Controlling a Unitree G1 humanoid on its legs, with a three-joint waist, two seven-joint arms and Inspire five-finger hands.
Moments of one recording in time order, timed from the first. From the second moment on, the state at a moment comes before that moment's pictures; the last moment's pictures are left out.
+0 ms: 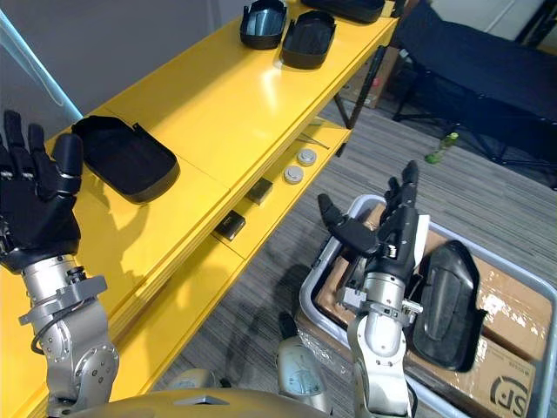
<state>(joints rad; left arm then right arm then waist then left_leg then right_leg) 0.20 0.04 -0.01 -0.58 -0.45 -0.46 0.27 0.34 -0.07 -0.06 -0.40 0.04 -0.16 -0.26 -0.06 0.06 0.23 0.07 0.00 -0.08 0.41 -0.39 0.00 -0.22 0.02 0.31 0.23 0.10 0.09</state>
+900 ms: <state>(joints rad) 0.29 0.01 -0.12 -0.47 -0.59 -0.34 0.05 0.27 -0.09 -0.07 -0.16 0.15 -0.18 -0.27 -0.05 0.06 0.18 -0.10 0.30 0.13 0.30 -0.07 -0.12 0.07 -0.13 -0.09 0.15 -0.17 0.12</state>
